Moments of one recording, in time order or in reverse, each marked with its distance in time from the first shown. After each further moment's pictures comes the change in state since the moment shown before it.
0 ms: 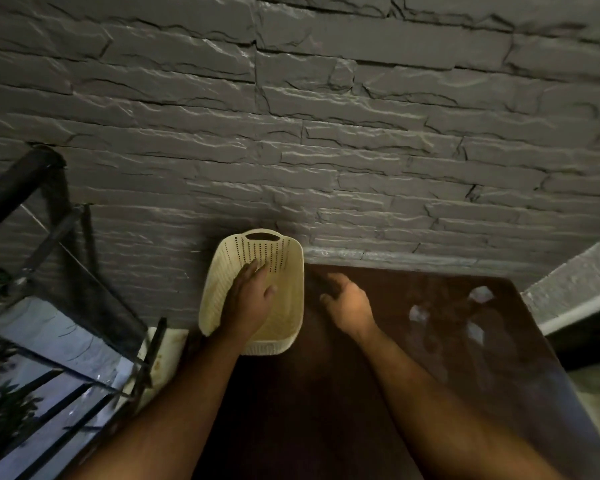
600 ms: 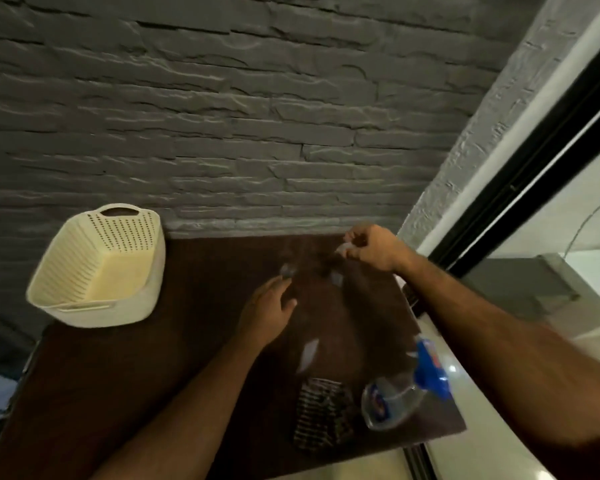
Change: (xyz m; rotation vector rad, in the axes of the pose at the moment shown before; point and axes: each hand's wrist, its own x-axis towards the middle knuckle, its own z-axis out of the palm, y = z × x) left_hand -0.148 0.260 0.164 -0.089 -0.282 0.236; right_hand -0.098 0.203 -0.293 -0.229 0.021 -0.027
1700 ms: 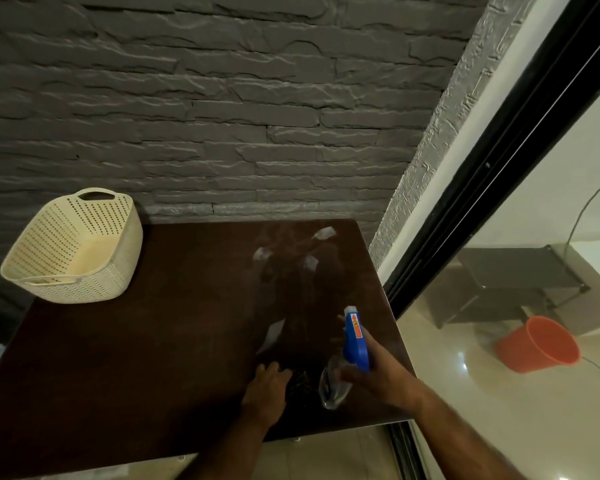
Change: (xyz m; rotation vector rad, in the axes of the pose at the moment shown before) left_hand -0.112 0.023 0.188 0.421 -0.334 -0.064; right_hand -0.185 0.155 0.081 0.576 -0.306 -0.047
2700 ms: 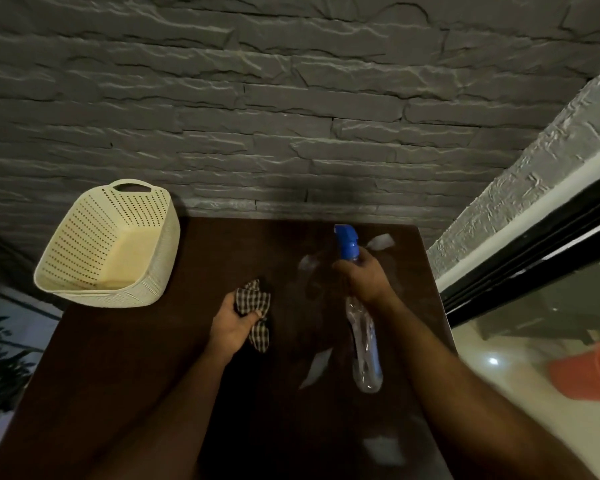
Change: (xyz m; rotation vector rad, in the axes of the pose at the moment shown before) left_hand 0.100 -0.177 -0.120 -1.071 0.304 -0.539; right_hand 0.249 -0.112 0.001 0.277 0.257 0.130
